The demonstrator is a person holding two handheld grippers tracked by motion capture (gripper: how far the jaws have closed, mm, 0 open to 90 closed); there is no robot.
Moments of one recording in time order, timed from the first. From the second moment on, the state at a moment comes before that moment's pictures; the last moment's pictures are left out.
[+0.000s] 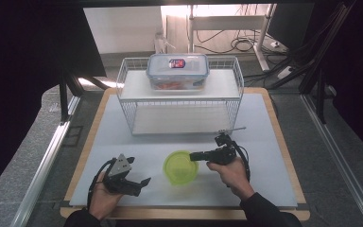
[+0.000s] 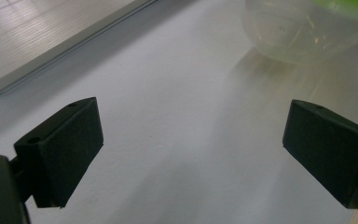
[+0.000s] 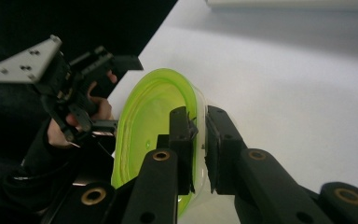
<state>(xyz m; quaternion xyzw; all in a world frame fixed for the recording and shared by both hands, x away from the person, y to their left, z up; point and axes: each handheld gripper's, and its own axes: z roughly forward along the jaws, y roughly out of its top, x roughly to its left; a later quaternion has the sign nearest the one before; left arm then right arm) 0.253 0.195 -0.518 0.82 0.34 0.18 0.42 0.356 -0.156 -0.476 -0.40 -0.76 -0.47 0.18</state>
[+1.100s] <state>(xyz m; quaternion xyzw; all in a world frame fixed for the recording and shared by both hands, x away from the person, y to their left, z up) 0.253 0.193 -0.519 0.83 0.33 0.18 0.42 0.378 -0.181 -0.408 -0.42 -0.73 -0.52 0.14</state>
